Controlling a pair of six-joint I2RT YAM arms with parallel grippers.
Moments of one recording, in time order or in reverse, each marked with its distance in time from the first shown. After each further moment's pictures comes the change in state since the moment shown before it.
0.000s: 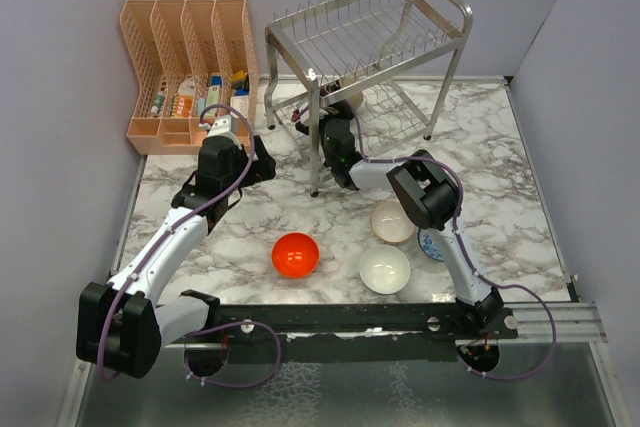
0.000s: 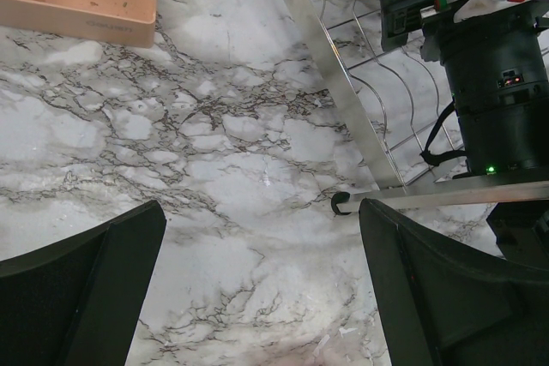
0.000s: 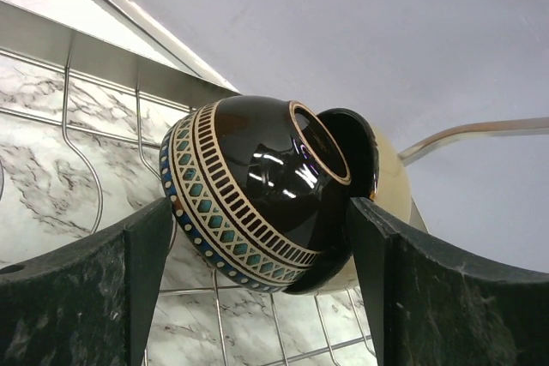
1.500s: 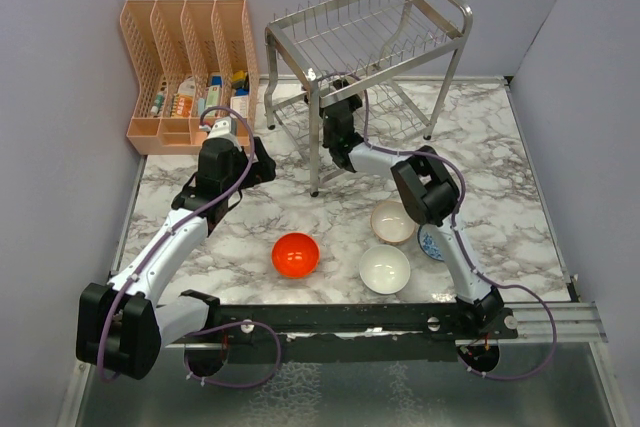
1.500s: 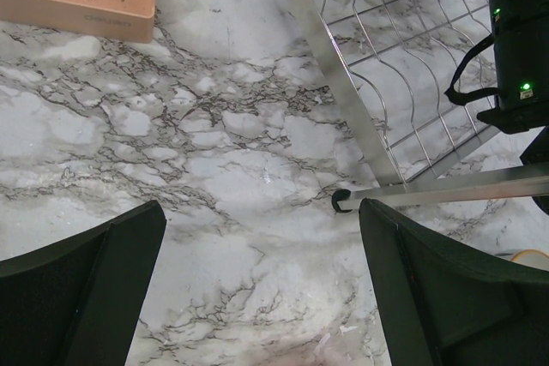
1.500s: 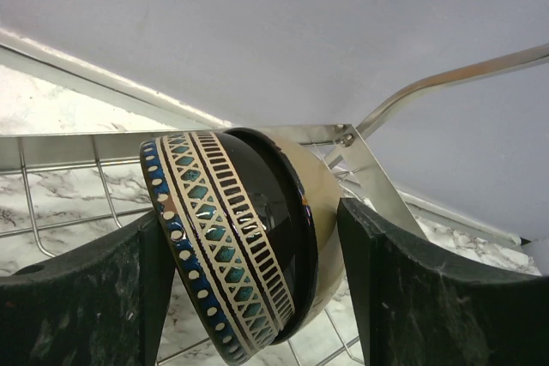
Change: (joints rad) left arm 0.000 -0.006 -0.015 0.010 0.003 -0.003; right arm -0.036 0.047 0.227 -0.178 0.164 0.204
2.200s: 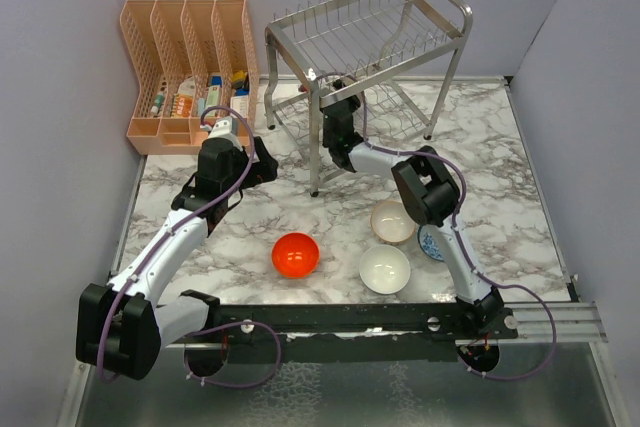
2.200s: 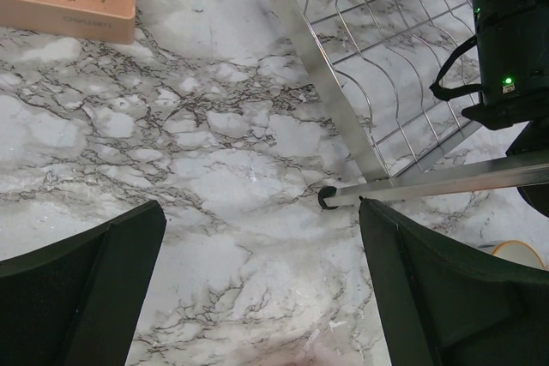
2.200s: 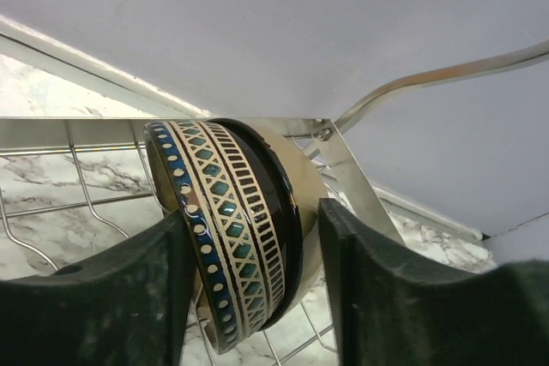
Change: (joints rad) left arm 0.000 -0.004 -0.003 0.012 0.036 -0.010; right arm -0.002 -0.009 -0.005 -0.013 0.044 -0.093
